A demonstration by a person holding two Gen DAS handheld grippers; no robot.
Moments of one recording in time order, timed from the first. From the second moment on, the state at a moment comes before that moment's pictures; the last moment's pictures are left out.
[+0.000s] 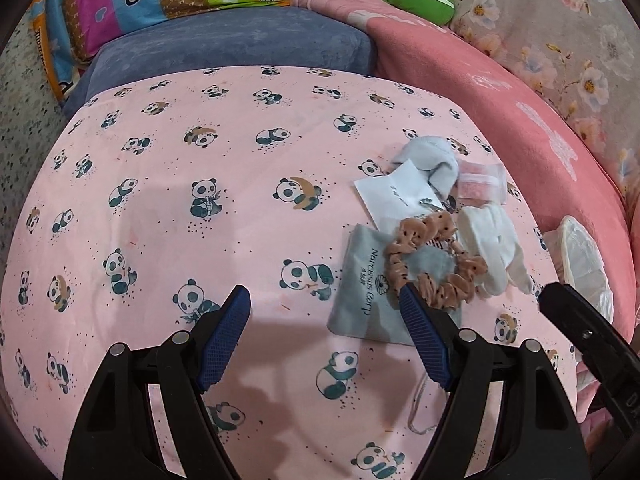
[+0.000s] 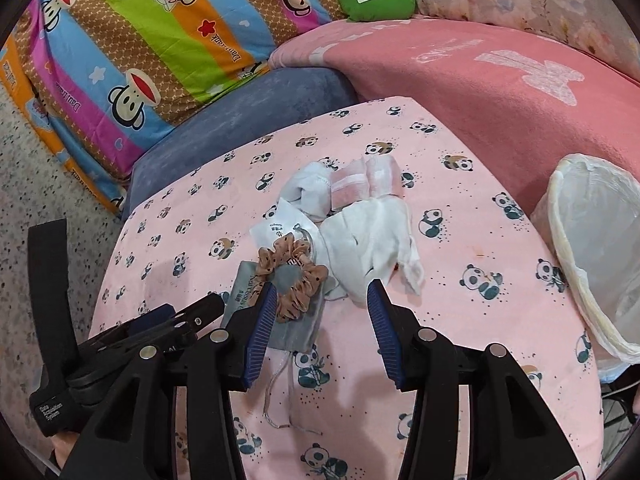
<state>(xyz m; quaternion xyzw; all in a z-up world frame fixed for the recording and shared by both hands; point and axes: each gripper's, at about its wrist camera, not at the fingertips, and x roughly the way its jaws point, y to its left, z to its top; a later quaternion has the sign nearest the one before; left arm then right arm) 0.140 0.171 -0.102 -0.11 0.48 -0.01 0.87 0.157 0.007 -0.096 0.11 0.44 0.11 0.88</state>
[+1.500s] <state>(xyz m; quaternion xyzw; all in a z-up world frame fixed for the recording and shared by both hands) 0.137 0.111 -0.114 -0.09 0.50 -0.07 0.86 0.121 -0.074 -0.071 0.17 0.41 0.08 0.89</state>
